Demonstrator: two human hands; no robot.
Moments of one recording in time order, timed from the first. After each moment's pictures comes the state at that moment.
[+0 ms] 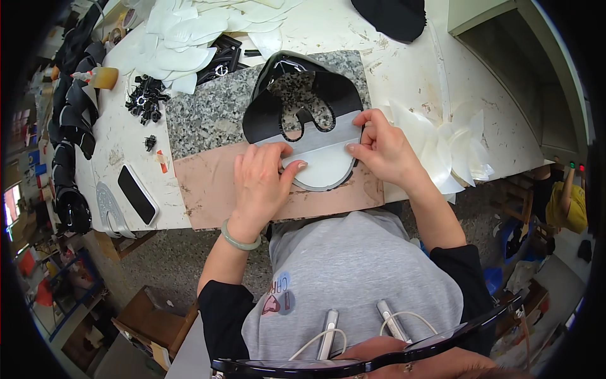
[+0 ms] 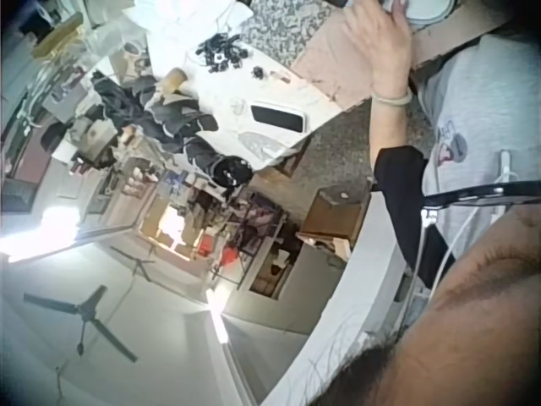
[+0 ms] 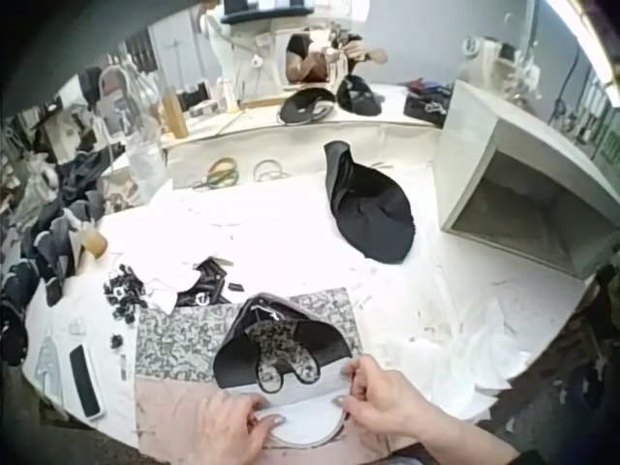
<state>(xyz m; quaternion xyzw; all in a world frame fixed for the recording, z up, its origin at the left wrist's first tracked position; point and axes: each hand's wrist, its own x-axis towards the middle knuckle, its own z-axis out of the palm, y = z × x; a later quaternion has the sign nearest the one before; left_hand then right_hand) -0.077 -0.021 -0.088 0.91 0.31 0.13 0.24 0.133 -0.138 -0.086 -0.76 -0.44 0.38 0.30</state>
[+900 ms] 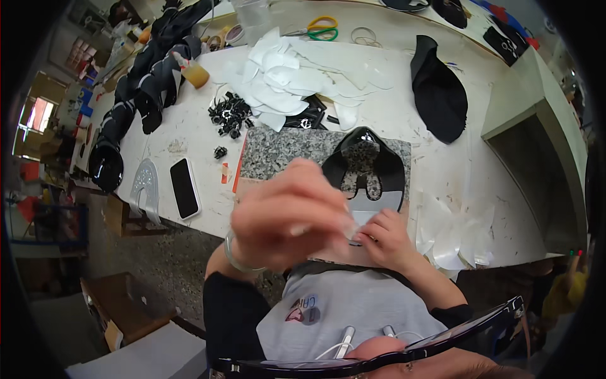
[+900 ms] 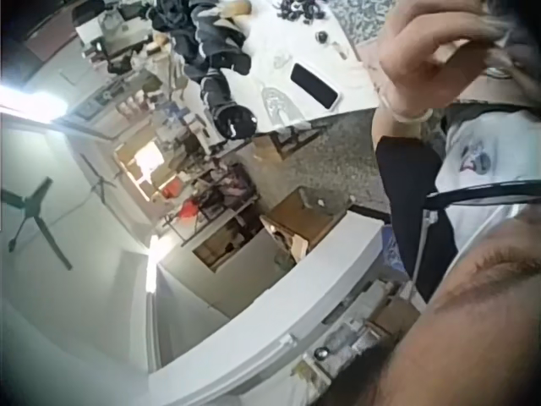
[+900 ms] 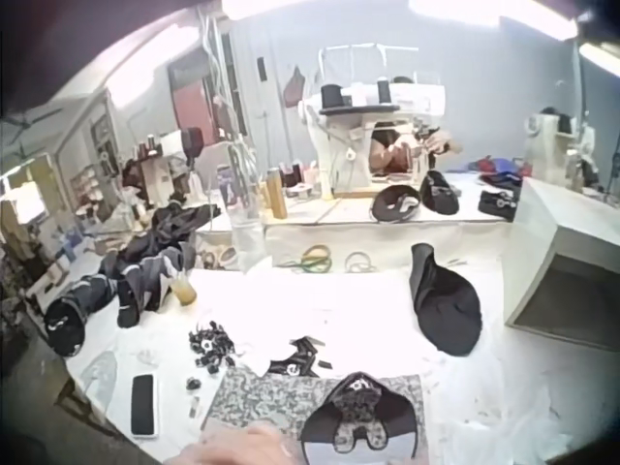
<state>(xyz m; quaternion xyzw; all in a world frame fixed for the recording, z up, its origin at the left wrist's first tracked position) -0.086 0.010 0.053 0.74 0.00 0.45 0.49 0.090 -0.139 -0.085 -0.57 -0.70 0.17 0.39</state>
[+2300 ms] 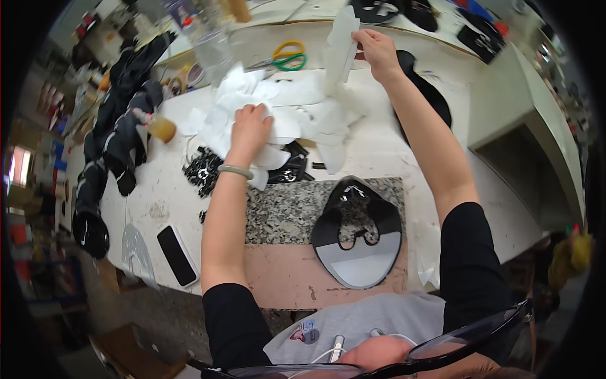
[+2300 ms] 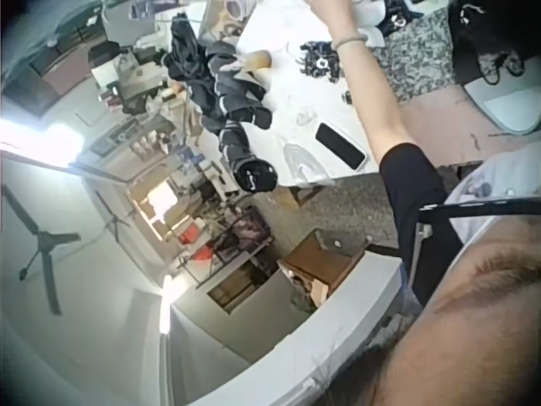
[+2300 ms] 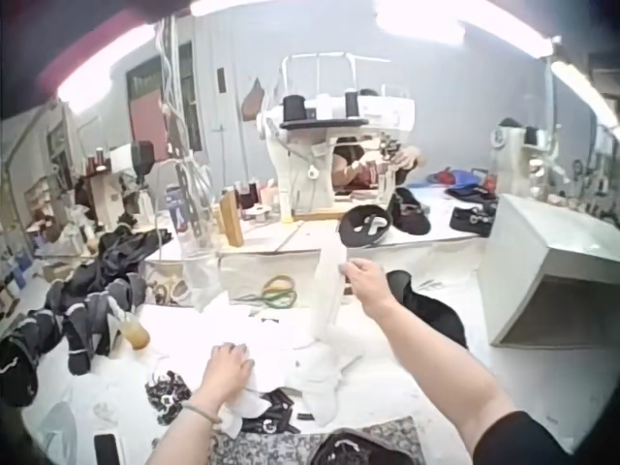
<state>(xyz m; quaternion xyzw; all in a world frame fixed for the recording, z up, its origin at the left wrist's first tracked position) -0.020 0.295 -0.121 0.90 0.41 0.15 0.07 0.283 0.231 -0.043 -0.55 -0.34 0.27 0.71</state>
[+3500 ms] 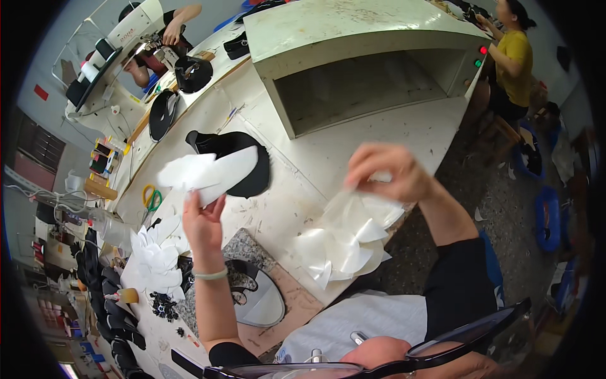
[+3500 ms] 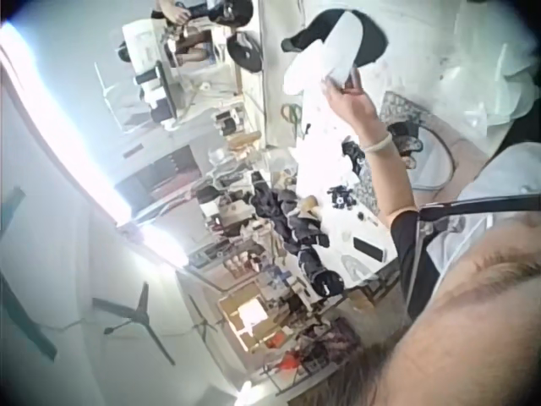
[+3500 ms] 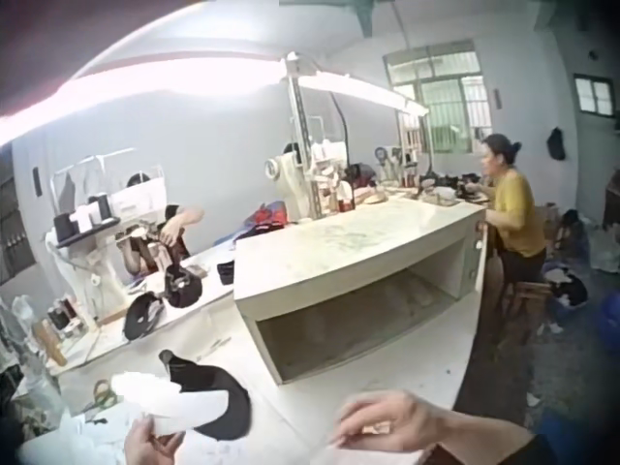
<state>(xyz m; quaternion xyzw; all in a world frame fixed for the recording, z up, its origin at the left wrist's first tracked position) 0.178 0.052 -0.025 0.45 0.23 0.29 0.81 0.318 -0.289 0.025 -0.60 -0.52 0.10 0.60</state>
